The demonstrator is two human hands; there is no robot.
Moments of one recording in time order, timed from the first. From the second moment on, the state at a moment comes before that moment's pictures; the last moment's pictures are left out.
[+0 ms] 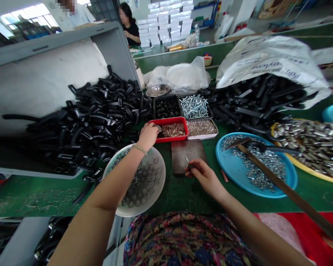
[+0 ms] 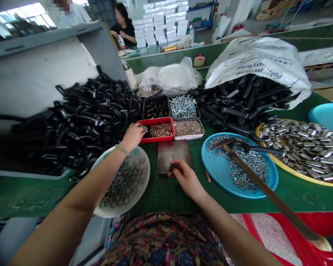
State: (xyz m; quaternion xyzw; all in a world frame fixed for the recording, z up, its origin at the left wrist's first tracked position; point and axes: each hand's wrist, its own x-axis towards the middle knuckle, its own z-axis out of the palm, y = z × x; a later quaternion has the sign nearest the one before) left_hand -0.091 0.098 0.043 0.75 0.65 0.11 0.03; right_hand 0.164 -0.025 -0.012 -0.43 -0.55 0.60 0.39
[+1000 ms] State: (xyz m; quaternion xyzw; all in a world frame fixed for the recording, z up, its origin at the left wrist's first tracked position) left_hand -0.119 -0.012 -0.030 0.78 0.60 0.14 0.12; right_hand 0.189 -0.055 0.006 -0.36 -0.77 0.42 0.33
